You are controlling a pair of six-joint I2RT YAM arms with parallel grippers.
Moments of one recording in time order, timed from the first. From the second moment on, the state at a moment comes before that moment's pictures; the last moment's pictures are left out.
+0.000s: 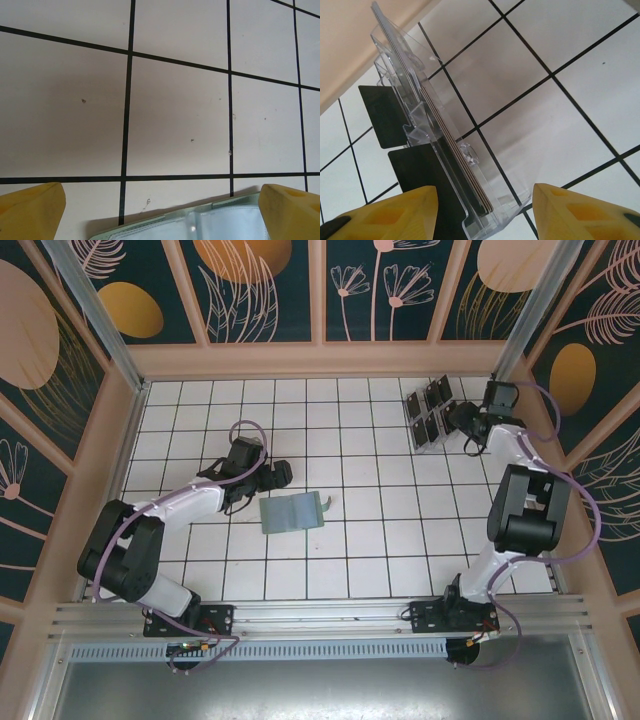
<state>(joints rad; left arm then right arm) -0.47 1.53 0.82 -0.16 0.00 -0.64 -0.16 1.75 1.25 -0.30 -0.12 0.47</state>
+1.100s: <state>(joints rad) -0.47 1.56 0.83 -0.15 0.02 -0.63 -0.14 1.81 1.21 -0.25 -0.13 0.47</state>
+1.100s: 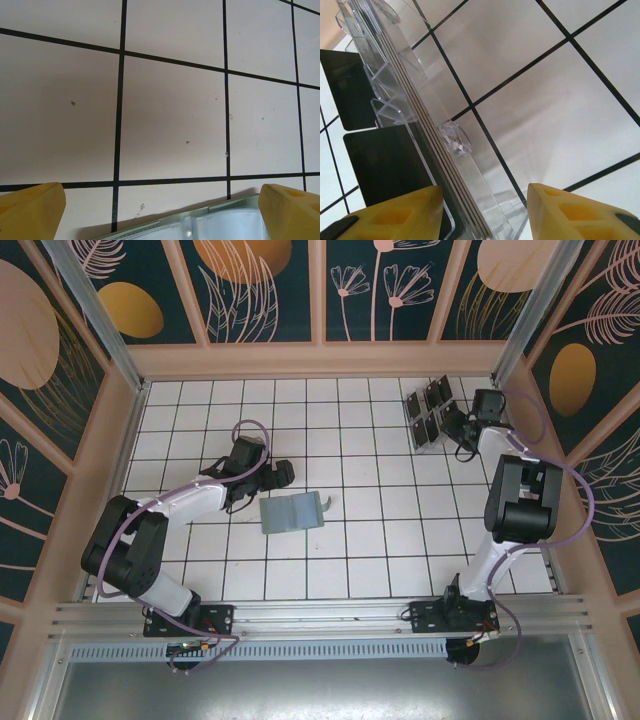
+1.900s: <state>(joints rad) -0.47 1.55 0.83 -0.14 0.02 -0.63 -0.12 1.73 1.09 -0.21 -0.12 0.48</state>
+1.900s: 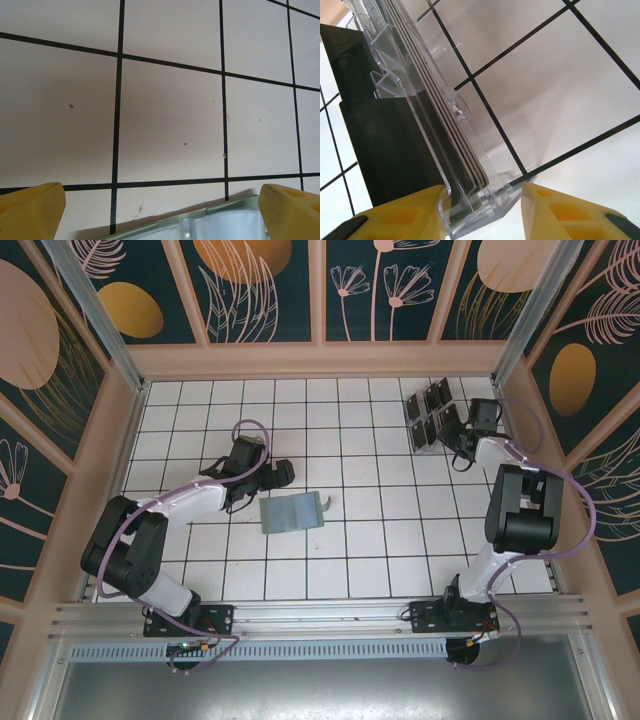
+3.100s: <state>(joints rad) -0.47 1.49 0.82 -0.17 -0.03 -0.58 0.12 1.30 0.89 -0.34 -0.08 0.59</state>
